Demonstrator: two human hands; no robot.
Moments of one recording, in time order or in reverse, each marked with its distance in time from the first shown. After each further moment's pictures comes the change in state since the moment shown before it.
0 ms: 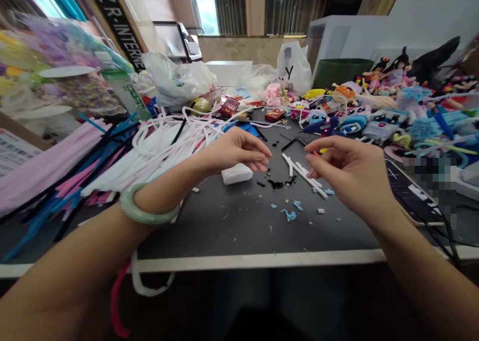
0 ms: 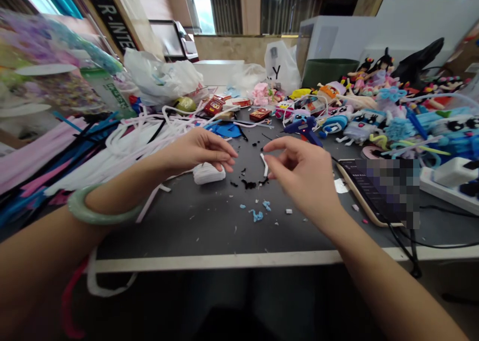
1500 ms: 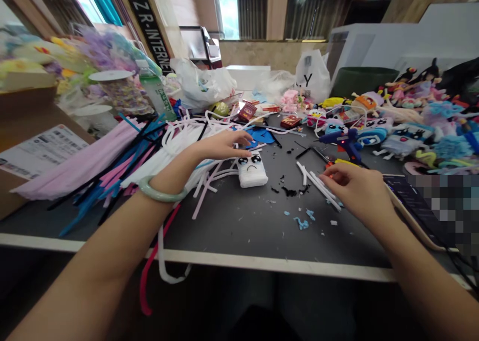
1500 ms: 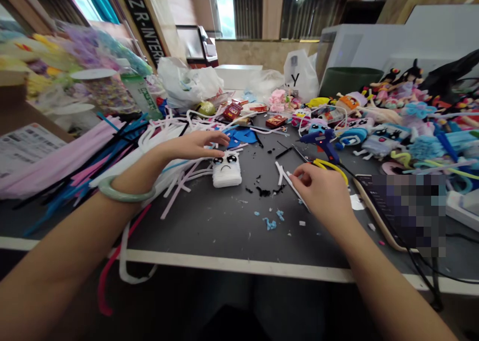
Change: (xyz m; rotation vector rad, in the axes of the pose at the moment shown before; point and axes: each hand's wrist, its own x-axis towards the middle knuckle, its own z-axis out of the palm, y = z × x) left_hand -0.002 -0.031 -0.092 0.662 0.068 0.024; right_hand 0.013 0.037 0.000 -0.485 -0.088 -0.003
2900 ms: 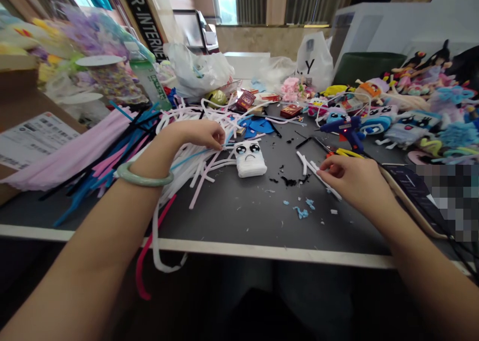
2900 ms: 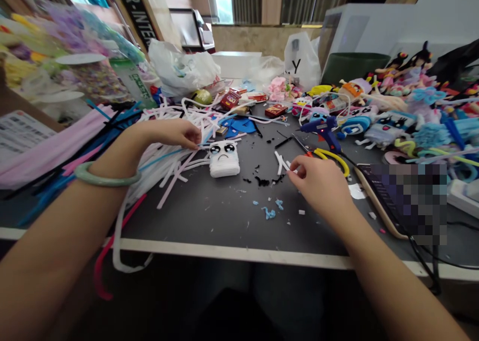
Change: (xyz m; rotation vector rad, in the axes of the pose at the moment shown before) left_hand -0.005 -0.021 -0.031 0.440 -0.343 -0.306; right_hand 0.001 -0.004 0.001 -0.173 -0.173 0.019
